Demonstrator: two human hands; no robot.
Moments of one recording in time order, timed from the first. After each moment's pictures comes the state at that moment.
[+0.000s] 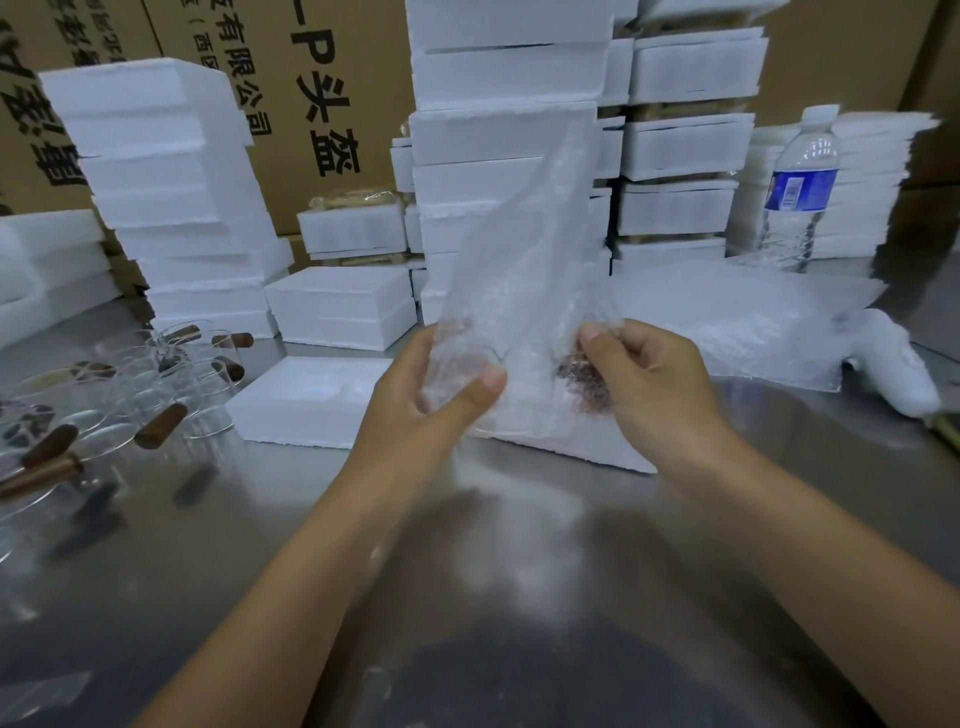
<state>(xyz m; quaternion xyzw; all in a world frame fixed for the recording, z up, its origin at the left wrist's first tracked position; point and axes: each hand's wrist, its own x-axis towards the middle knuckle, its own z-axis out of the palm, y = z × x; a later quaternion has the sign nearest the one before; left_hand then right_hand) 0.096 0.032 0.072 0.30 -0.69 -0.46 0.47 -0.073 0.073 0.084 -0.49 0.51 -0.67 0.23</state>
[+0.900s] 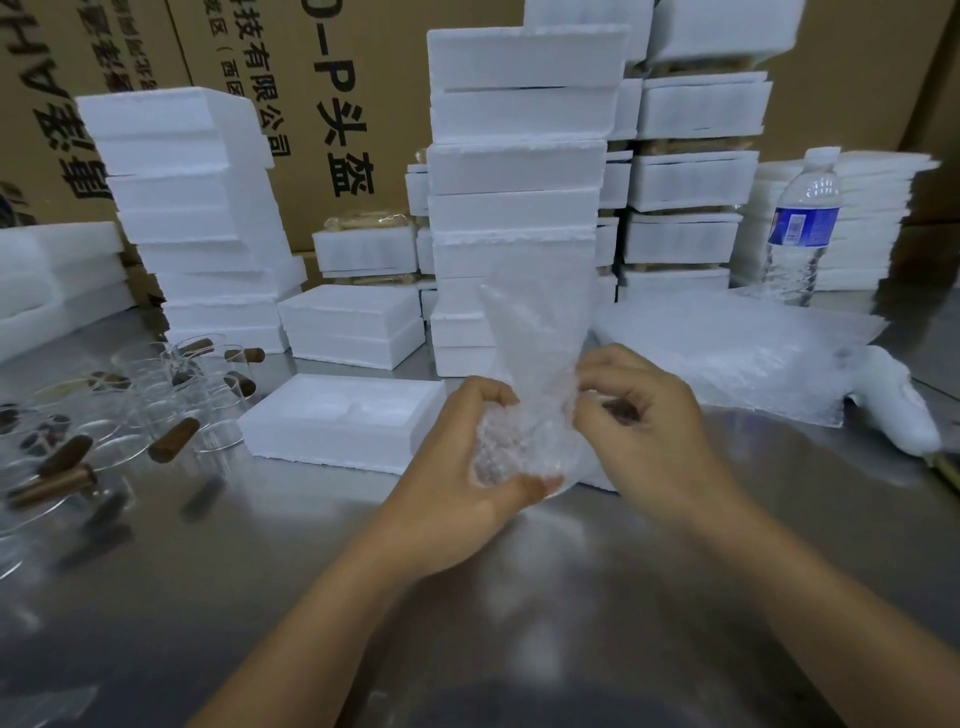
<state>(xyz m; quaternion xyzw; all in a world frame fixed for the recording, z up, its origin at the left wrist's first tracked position) 0.091 0.046 0.069 0.28 -0.78 -0.41 0.38 -0.065 0.089 0.090 -0.64 0.49 -0.58 0.12</state>
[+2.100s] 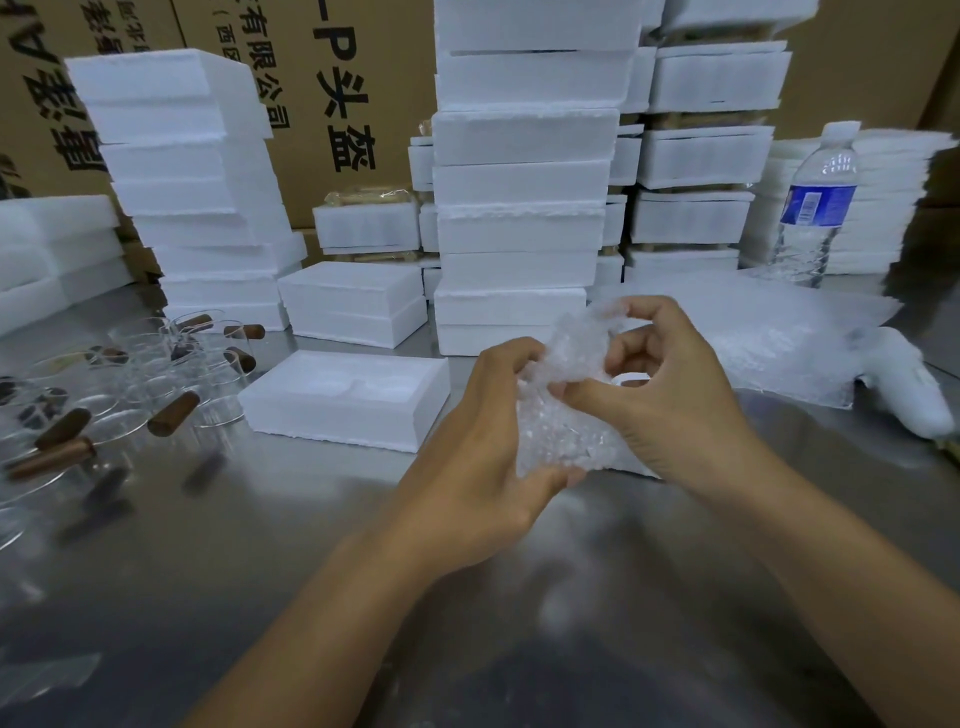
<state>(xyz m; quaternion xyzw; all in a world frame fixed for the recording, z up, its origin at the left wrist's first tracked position) 0.084 0.045 0.060 0.26 -0.86 -0.20 0.38 -0.072 0.084 0.090 -0.55 0.54 -0.61 0.17</state>
